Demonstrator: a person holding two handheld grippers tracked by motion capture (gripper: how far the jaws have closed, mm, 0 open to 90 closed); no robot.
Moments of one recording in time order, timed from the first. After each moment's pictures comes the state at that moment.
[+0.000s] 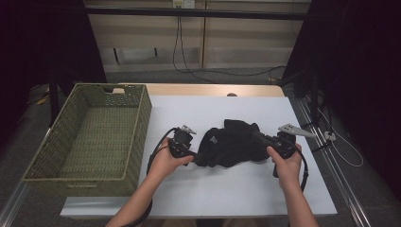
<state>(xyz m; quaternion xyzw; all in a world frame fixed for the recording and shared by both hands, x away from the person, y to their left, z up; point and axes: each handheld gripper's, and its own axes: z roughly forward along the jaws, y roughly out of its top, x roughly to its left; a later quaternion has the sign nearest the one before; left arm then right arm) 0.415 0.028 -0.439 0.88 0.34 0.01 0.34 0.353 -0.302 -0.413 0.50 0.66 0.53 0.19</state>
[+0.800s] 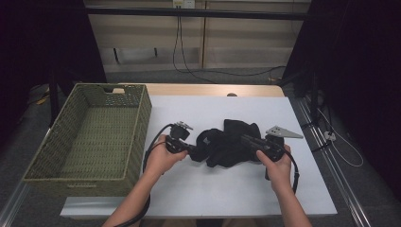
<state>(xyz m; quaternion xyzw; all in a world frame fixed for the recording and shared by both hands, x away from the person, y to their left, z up) 0.421 0.048 -0.412 0.86 0.36 0.00 0.36 0.352 -0.272 -0.418 0.47 0.69 0.52 0.17</state>
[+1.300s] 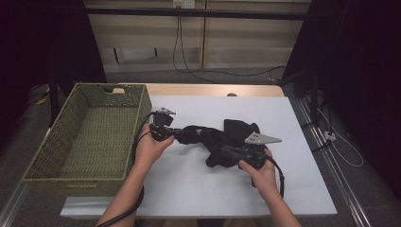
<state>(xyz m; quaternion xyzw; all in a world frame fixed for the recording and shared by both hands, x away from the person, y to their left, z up) 0.443 0.079 -0.398 0.82 0.41 0.06 0.39 0.342 -0.217 -0.428 0.40 0.74 0.53 0.10</state>
